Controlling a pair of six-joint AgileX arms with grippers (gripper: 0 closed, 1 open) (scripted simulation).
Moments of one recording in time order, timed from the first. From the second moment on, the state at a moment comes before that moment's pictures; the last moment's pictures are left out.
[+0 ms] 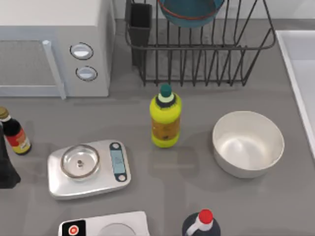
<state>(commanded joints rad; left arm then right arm) 0.00 0.00 0.00 0.00 0.00 0.00 -0.53 2.22 0.49 1.73 -0.49 0.01</state>
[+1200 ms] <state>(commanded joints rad) 0.00 0.00 0.00 0.00 0.00 0.00 -0.52 2.21 0.49 1.73 -0.49 0.01</state>
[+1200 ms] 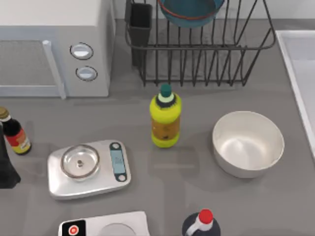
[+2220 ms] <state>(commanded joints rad) 0.00 0.00 0.00 0.00 0.00 0.00 -0.21 0.75 0.19 0.63 -0.20 0.01</state>
